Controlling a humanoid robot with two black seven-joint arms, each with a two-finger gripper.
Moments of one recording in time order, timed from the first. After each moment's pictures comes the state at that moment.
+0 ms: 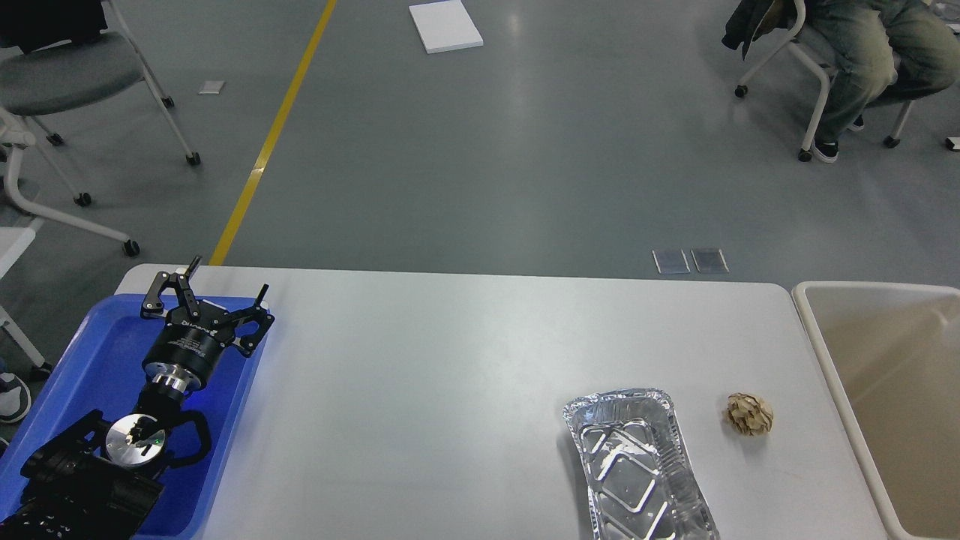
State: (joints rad) left arm -0.51 0.28 -1.02 -0.35 -0.22 -0.79 -0.19; right arm 1.20 -0.79 -1.02 0.41 -0.39 0.37 0.30
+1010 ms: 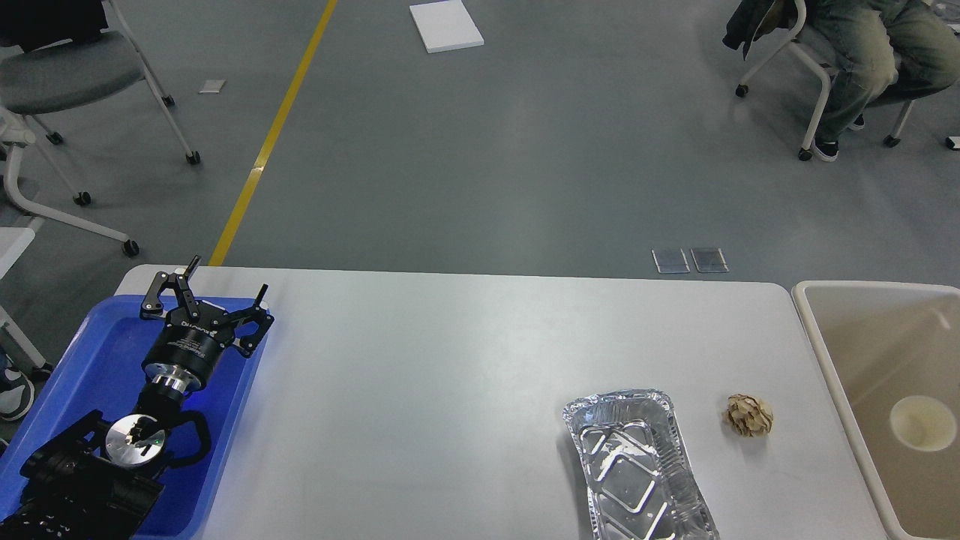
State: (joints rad) left arm -0.51 0.28 -1.02 -0.35 -0.22 -0.79 -0.19; right arm 0.81 -0.63 -0.82 0.11 -0.32 0.23 0.26
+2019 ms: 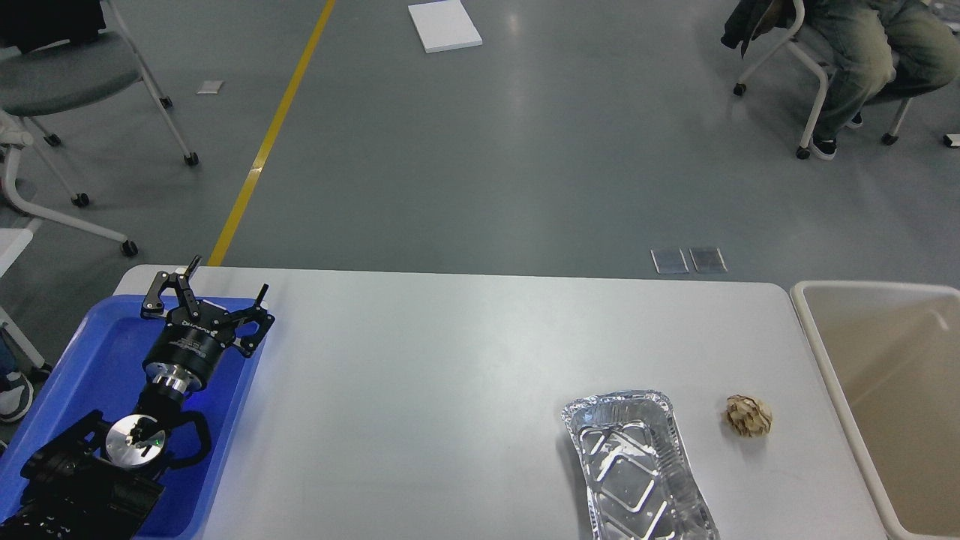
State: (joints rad) left arm -0.51 0.28 -1.02 -0.35 -0.22 -0.79 -0.19; right arm 1.83 -0.90 -1.24 0.78 -0.35 0.45 0.26
